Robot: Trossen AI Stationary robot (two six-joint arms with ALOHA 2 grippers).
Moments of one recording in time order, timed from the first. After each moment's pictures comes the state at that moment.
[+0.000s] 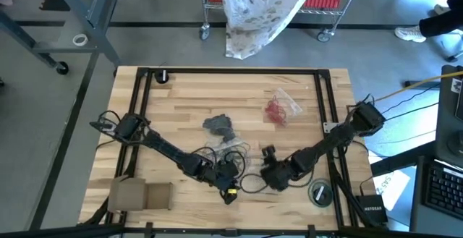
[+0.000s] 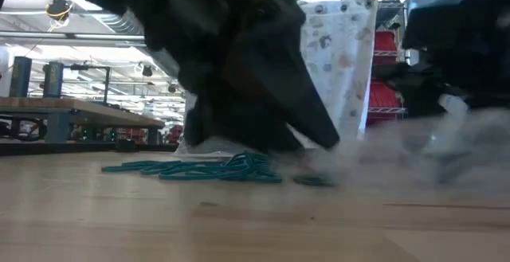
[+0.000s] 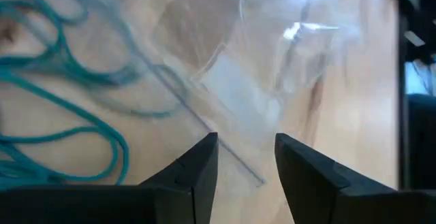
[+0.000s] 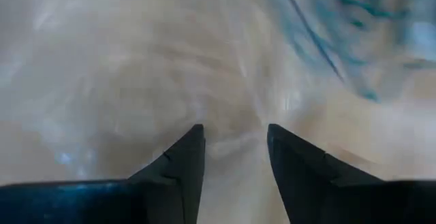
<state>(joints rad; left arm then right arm) -0.43 2.07 1.22 0.08 -0.20 -0.88 0.55 1.69 0.85 -0.40 0.37 0.00</state>
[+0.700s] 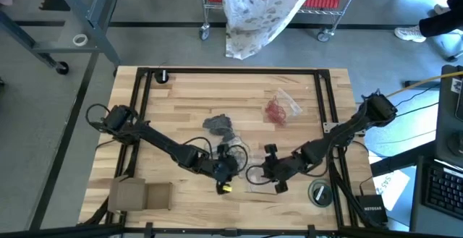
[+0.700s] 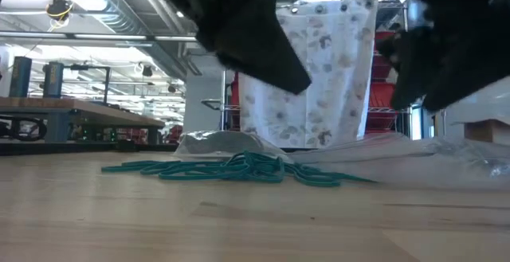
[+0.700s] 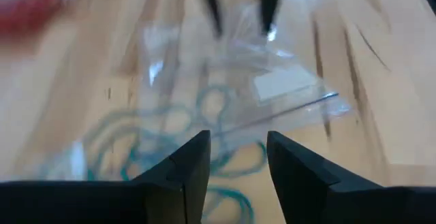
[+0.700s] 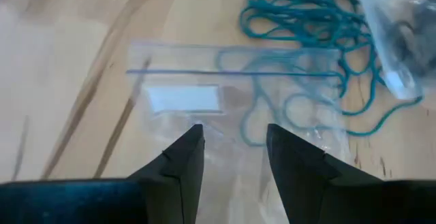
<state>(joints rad) -0.39 1.92 1.22 -0.06 -0.38 -0.20 0.54 1.52 0.74 -0.12 0.26 0.21</state>
